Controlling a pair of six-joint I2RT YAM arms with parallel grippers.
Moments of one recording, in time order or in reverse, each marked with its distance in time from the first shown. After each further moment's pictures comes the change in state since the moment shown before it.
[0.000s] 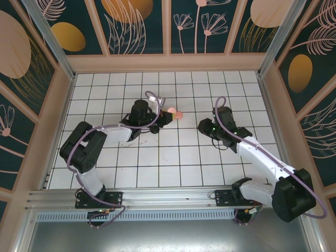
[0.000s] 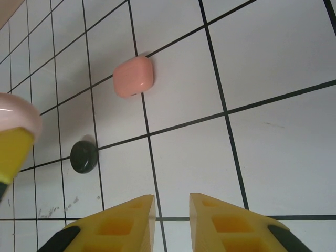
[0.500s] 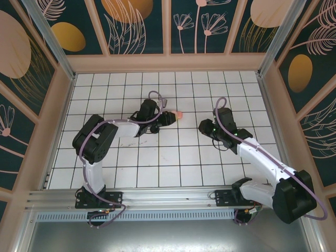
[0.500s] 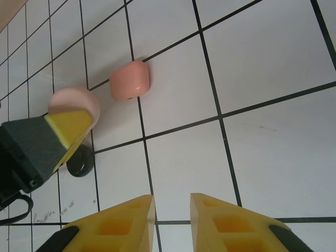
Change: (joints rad) left arm -0.014 0.164 0.147 -0.135 -0.056 -0.262; right arm -0.001 -0.014 -0.011 0.008 0.020 -0.004
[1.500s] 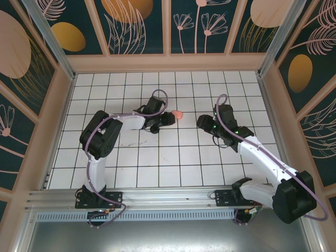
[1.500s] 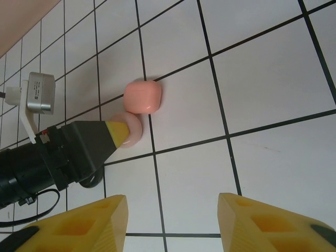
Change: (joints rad) left arm -0.006 0.087 0.197 -0.407 -0.174 0.100; right arm -0.001 0.000 0.053 -0.013 0.027 -0.026
